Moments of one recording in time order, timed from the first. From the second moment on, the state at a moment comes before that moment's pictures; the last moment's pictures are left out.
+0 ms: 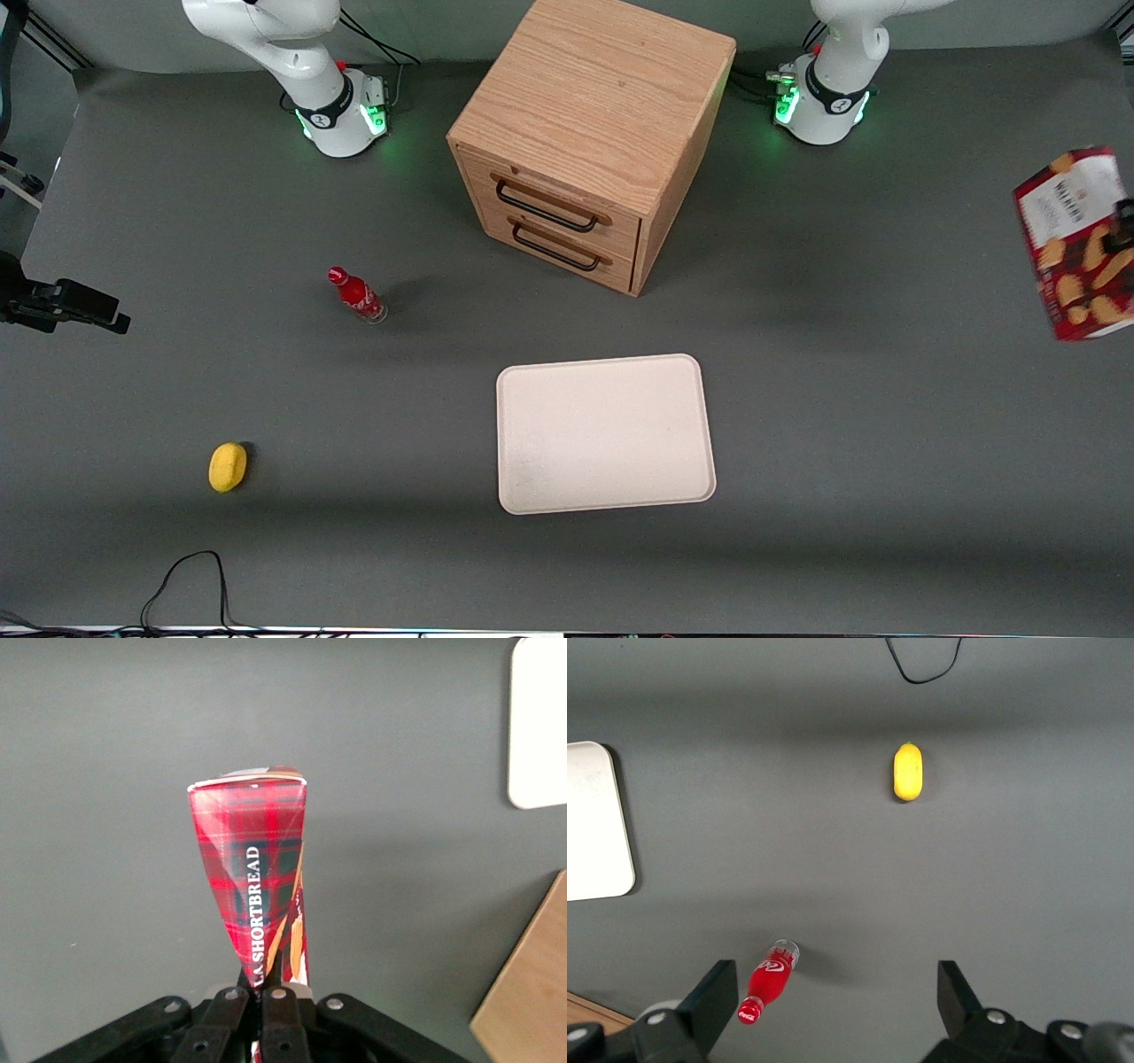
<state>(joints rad) 0.08 0.15 0.00 -1.41 0.01 1.44 0.14</state>
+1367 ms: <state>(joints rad) -0.40 0.66 -0.09 -0.96 0.01 1.66 -0.56</state>
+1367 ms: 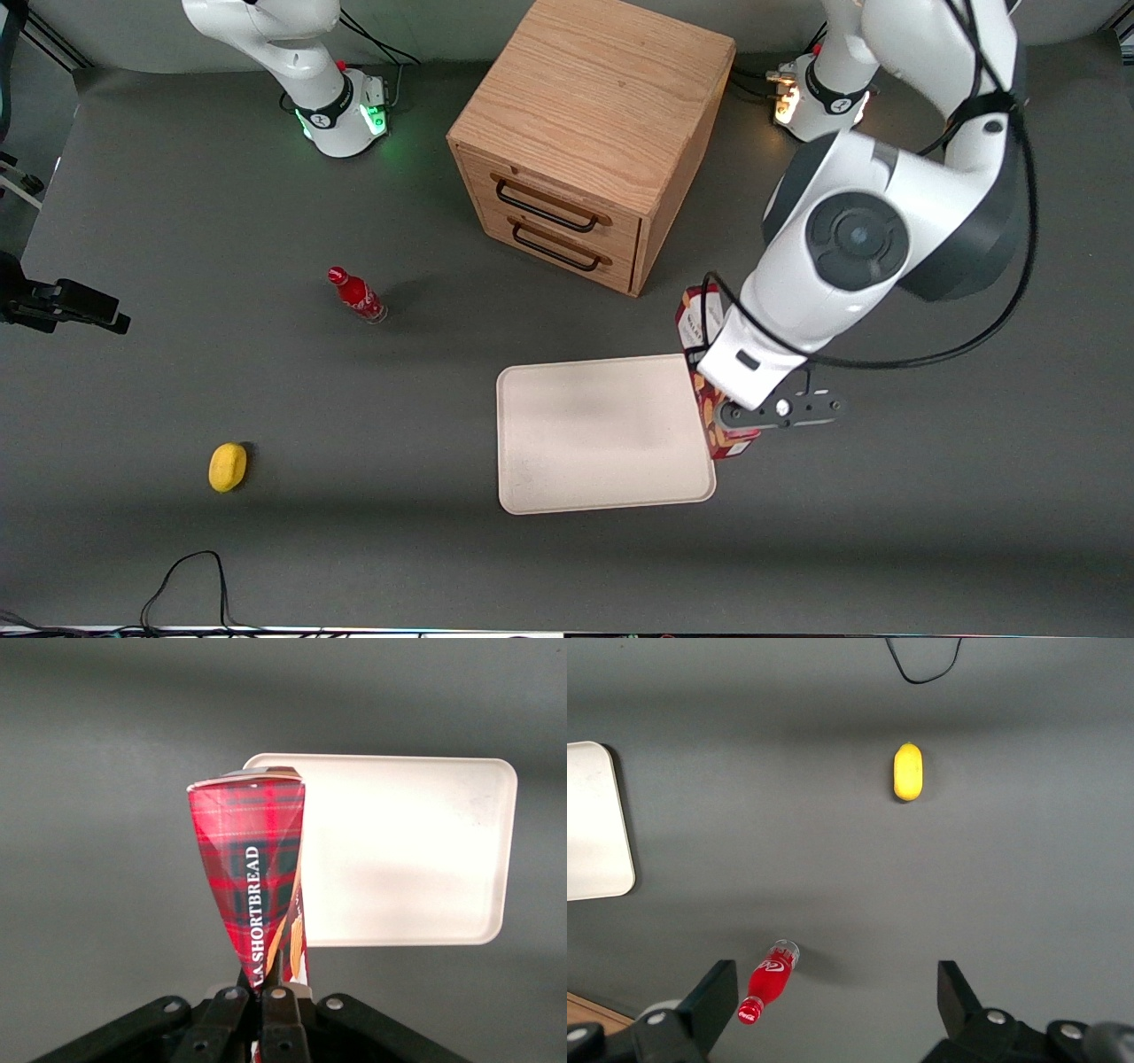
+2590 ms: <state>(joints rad) -0.40 0.95 -0.09 -1.03 0.02 1.94 -0.52</state>
